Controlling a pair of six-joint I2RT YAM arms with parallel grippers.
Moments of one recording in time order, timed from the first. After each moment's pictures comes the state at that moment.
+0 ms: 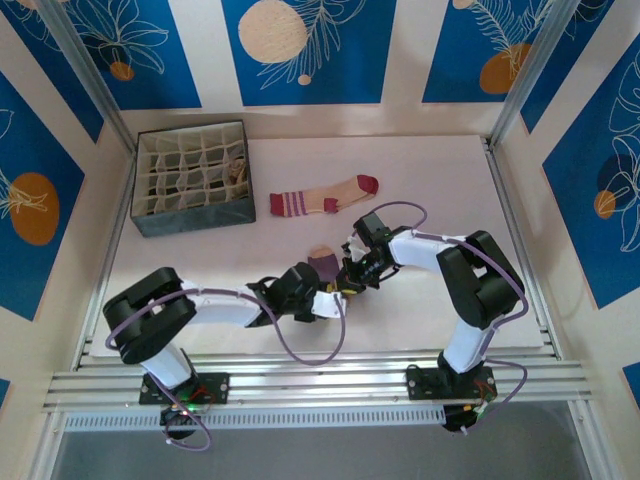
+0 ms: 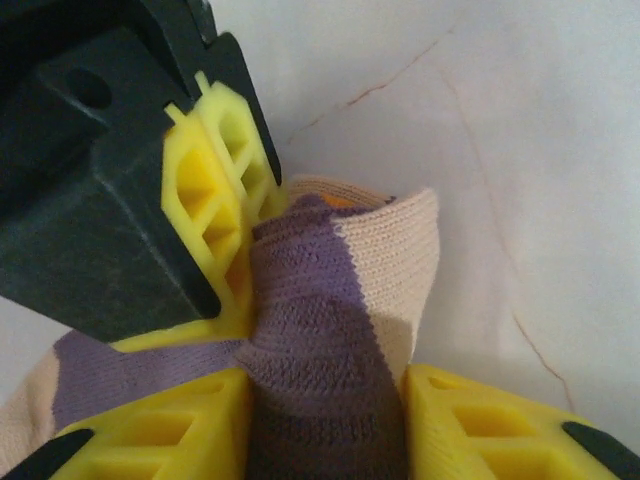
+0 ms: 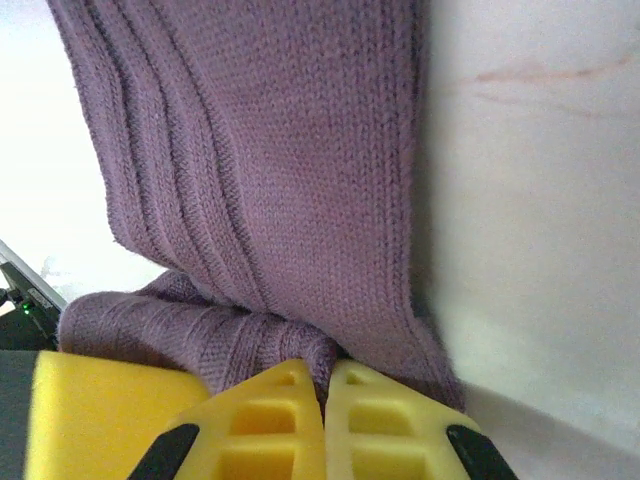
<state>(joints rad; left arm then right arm) -1.00 1.63 0.66 0.20 0.04 0.80 0.52 1.75 0.92 -0.52 -0.62 0.52</state>
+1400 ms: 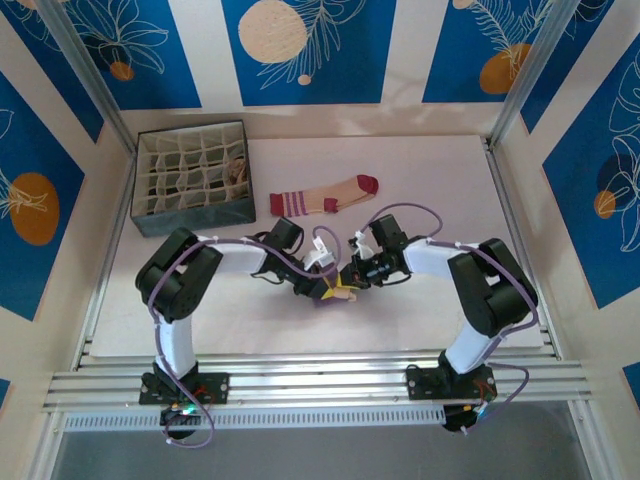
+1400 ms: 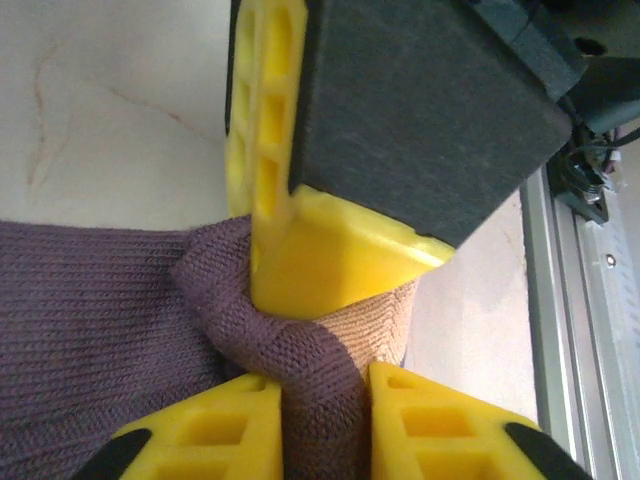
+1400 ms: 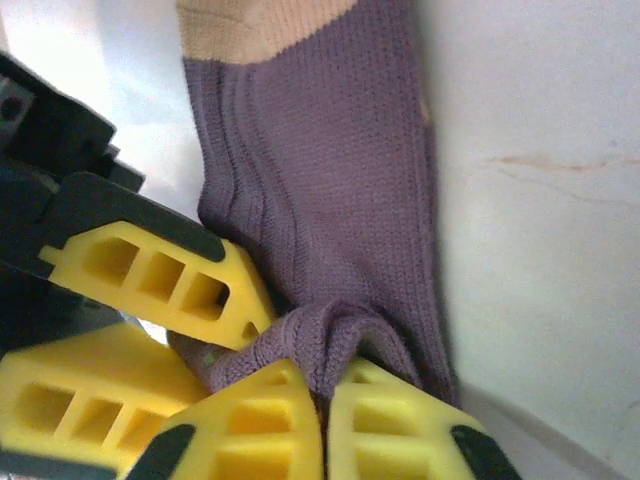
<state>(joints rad) -0.65 1.90 0.97 -0.15 0.89 0.23 0.45 1.68 0.80 -0.30 -0.73 0.46</state>
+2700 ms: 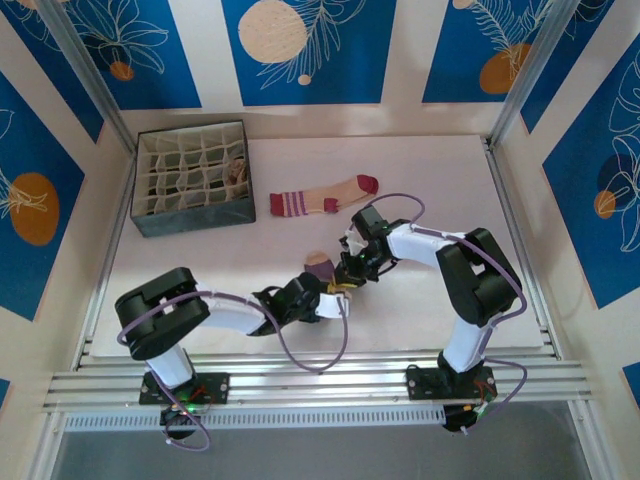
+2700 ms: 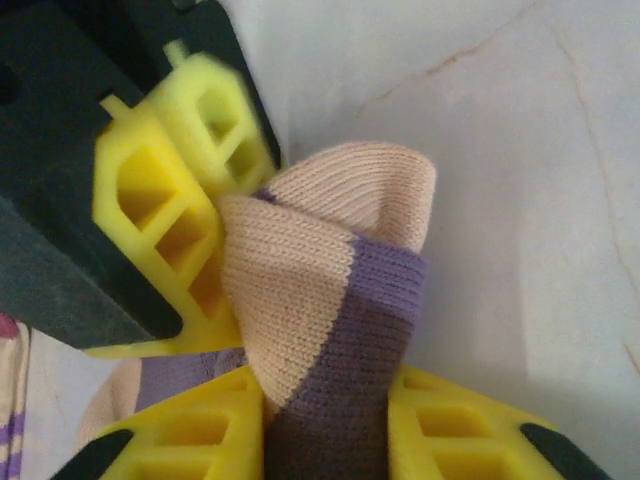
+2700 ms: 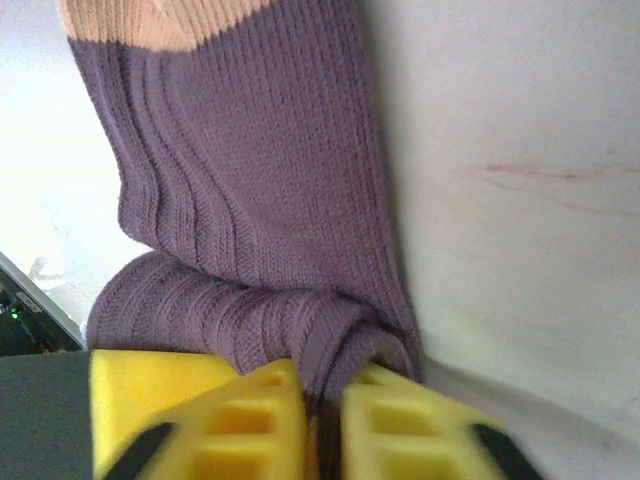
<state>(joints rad) -1.05 1.68 0.62 0.37 -0.16 0.75 0.51 1.77 0.98 -0.56 -0.60 0.45</state>
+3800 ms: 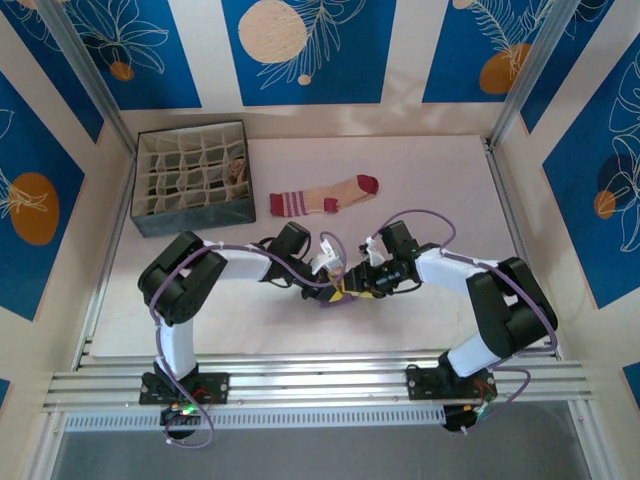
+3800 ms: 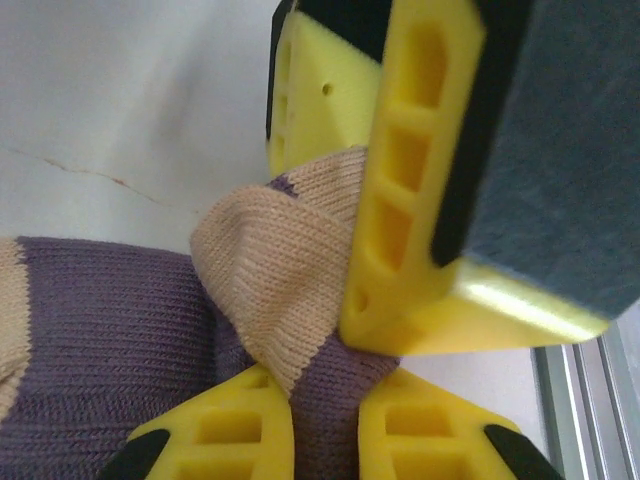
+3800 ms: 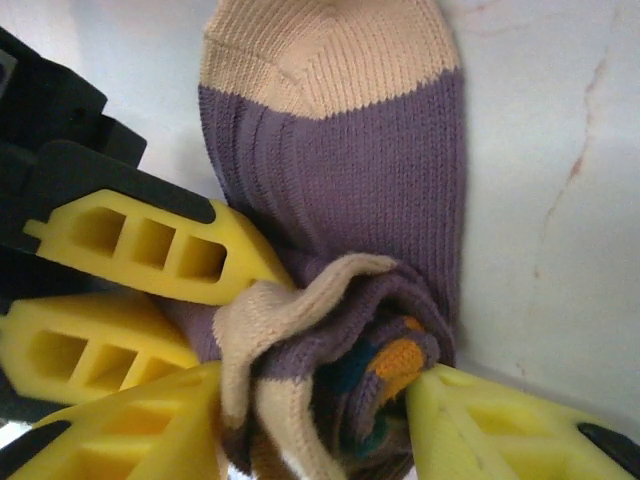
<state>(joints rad) -0.71 1.91 0.94 0.01 0.88 0.16 0.43 1.54 0.70 -0.35 -0.70 0.49</state>
